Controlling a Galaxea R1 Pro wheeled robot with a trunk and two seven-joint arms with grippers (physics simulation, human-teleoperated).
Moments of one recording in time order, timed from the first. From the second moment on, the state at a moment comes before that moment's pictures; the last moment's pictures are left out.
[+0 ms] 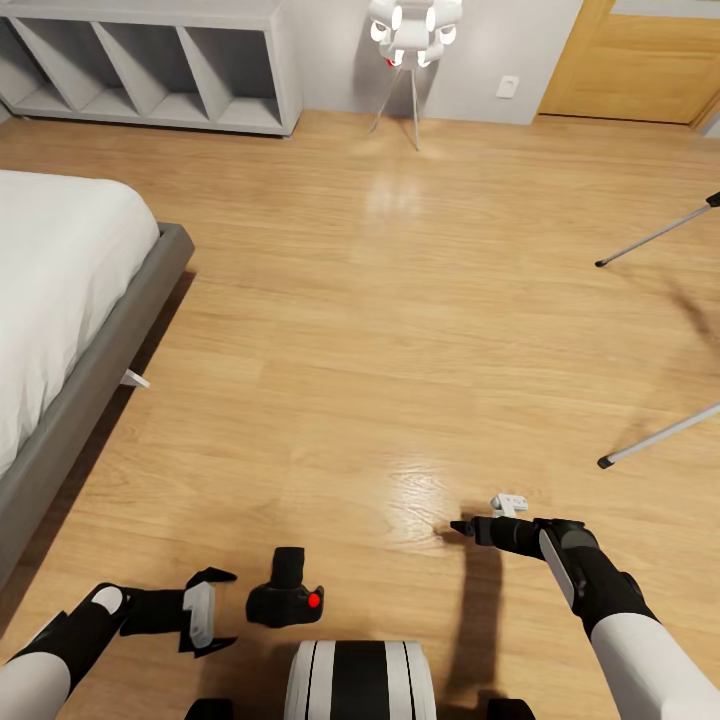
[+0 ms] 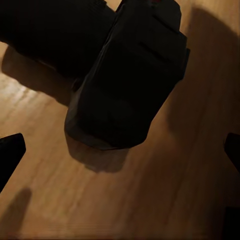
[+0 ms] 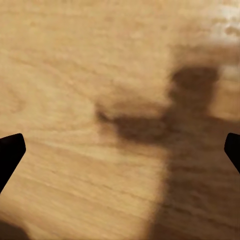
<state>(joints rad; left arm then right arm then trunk) -0.62 0.29 0.05 -0.42 -0.61 -0.57 -1.02 -0.65 -0.13 -0.14 -0.75 0.01 0.60 0.56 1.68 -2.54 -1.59</state>
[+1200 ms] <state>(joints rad) -0.62 0.29 0.05 -0.41 -0.65 -0.57 -0.97 -0.65 -0.13 -0.14 -0.74 0.00 0.59 0.50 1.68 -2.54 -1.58</state>
